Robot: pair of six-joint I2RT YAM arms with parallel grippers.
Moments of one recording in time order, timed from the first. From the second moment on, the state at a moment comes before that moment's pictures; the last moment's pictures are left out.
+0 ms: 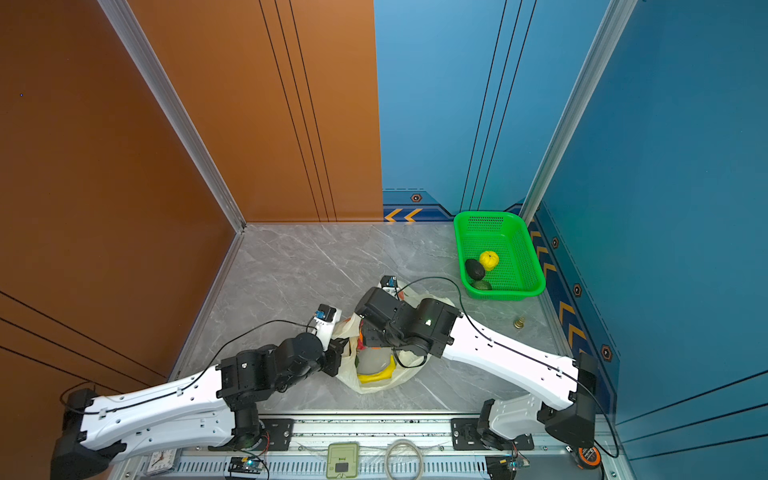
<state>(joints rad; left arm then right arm) -1.17 0.89 0.70 -0.43 -0.41 -0.57 1.09 1.34 1.43 -1.04 0.20 0.96</state>
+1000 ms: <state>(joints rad) -1.17 0.89 0.70 -0.45 -0.41 -0.57 -0.12 1.51 1.53 -0.93 -0.06 0.56</state>
